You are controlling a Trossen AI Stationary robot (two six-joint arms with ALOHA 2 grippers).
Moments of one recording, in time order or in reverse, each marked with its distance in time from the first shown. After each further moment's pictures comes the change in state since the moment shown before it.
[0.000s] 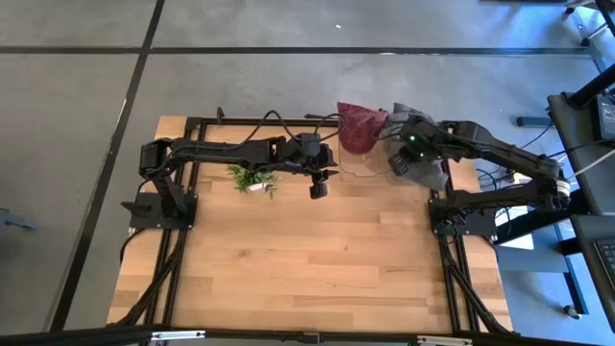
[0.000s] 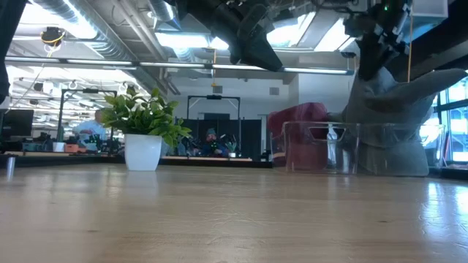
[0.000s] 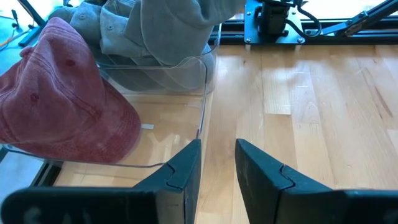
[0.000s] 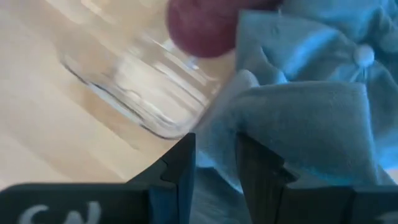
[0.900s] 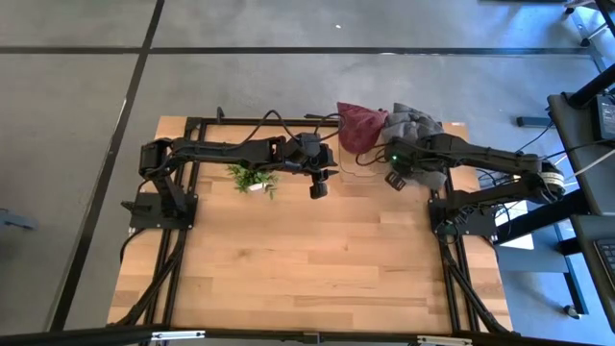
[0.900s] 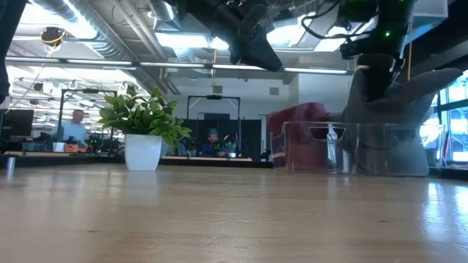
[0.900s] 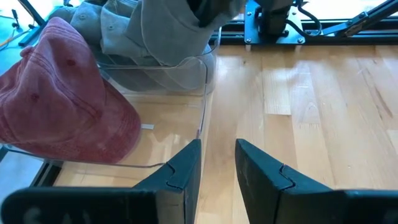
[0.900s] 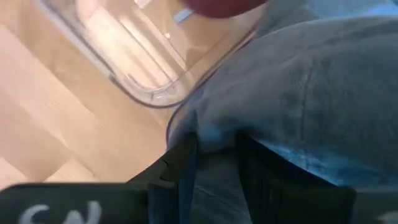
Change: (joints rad) left arm 0.000 0.000 0.000 0.001 0.000 -0.002; right arm 0.099 0.080 -0.158 0.024 0.127 -0.124
